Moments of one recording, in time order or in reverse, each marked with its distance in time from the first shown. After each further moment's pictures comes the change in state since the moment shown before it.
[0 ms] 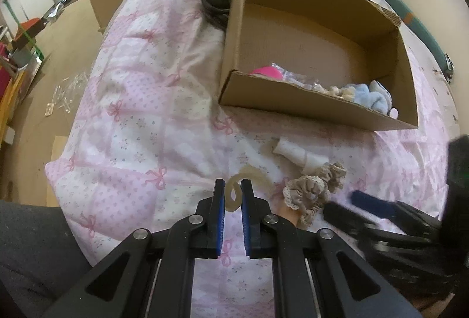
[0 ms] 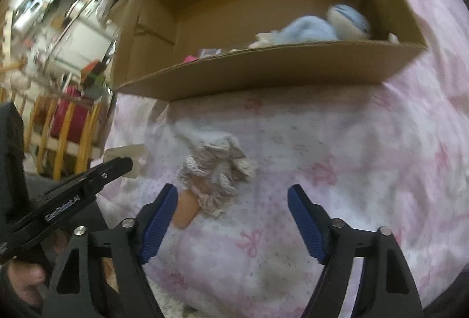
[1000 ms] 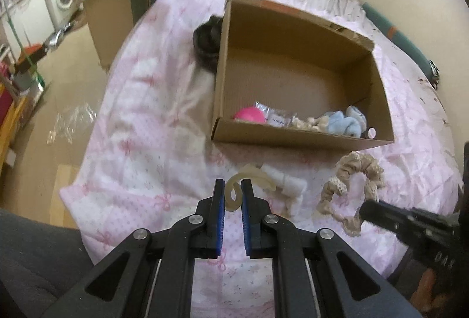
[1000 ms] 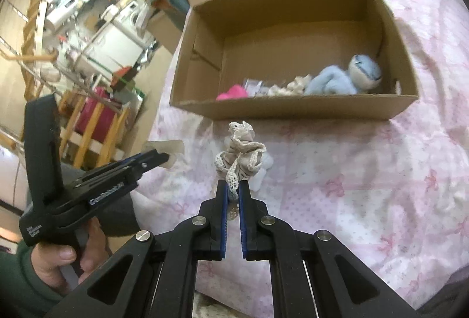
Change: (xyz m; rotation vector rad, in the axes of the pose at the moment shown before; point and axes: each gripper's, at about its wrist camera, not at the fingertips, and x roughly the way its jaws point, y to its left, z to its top) left arm -0.046 -0.006 -0.005 0.053 -0.186 -0.009; right arm -0.072 0.005 -0.011 -0.051 -0.147 0.122
